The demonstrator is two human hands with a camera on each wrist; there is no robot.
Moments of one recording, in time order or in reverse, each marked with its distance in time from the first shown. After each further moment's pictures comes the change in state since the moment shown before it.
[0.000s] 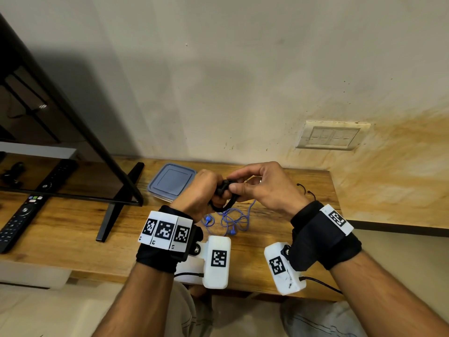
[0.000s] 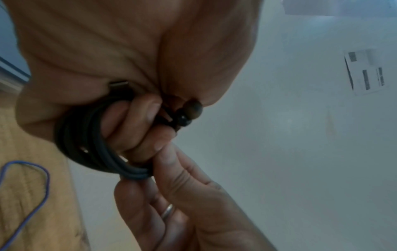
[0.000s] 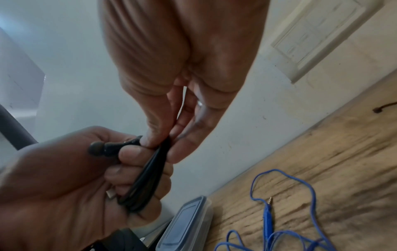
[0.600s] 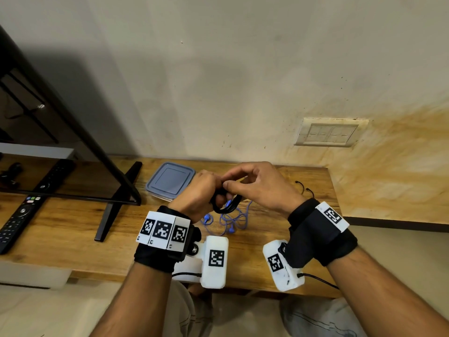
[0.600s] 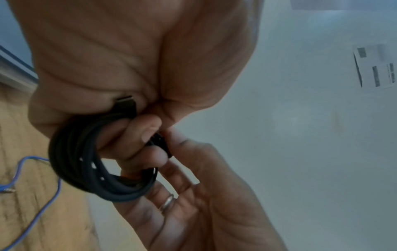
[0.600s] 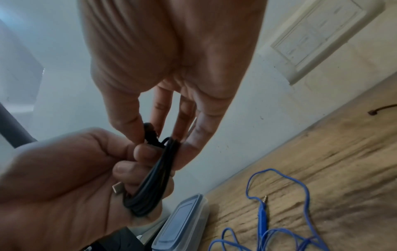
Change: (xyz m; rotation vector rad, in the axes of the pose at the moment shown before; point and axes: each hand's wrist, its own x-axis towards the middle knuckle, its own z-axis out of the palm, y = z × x) left_hand 0.006 -0.007 -0.001 0.046 0.012 0.036; right_hand -0.005 -0.006 0.001 -0.128 -0.042 -0.066
